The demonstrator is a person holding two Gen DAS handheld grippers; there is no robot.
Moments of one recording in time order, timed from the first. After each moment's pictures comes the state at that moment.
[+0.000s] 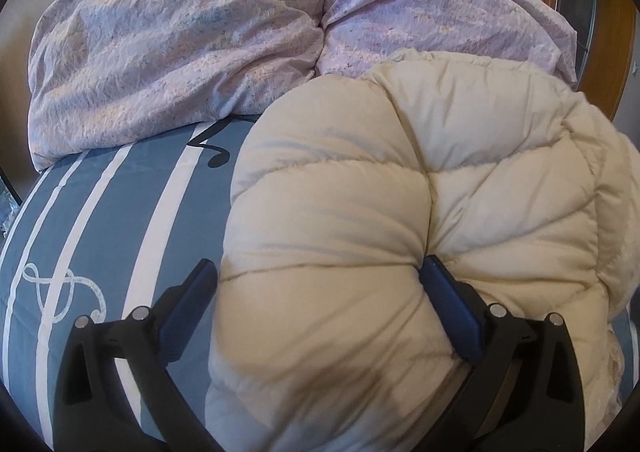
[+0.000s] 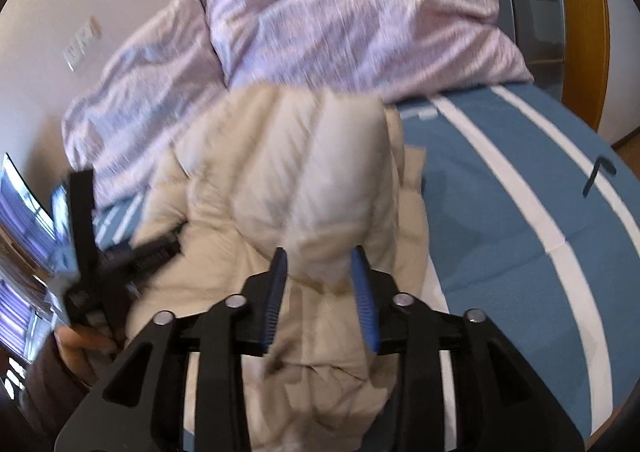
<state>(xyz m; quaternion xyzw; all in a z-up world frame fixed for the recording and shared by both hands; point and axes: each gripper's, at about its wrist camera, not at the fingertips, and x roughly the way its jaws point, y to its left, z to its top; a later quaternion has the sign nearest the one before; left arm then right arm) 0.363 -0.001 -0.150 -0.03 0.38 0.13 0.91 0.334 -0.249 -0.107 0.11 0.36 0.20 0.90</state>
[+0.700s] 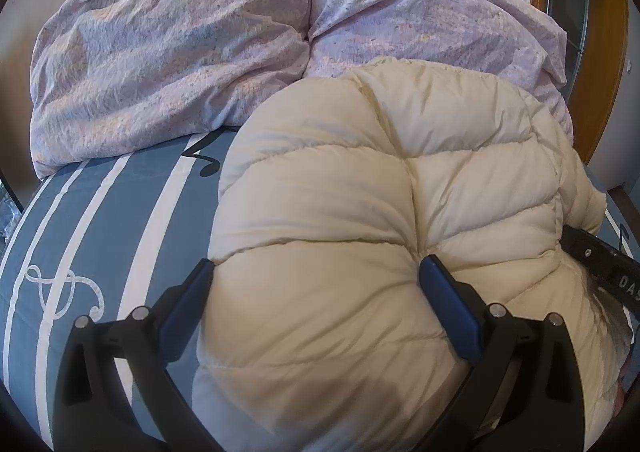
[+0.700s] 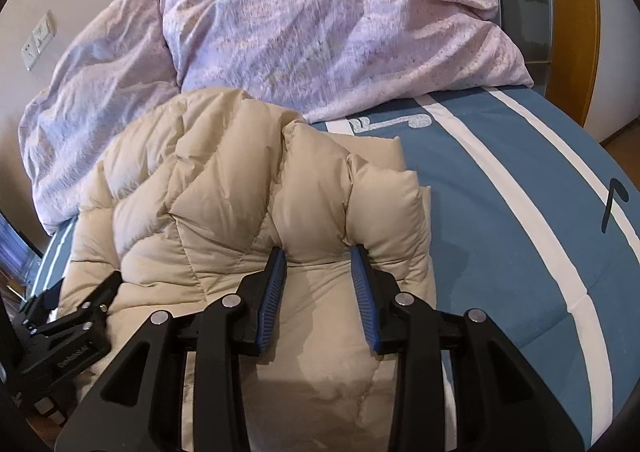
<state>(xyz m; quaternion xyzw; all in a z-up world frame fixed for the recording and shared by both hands) 0.358 -0.021 -0.149 -0.02 0.37 0.13 0.92 0.404 -0.223 -0.136 0.09 0.38 0.14 0.91</state>
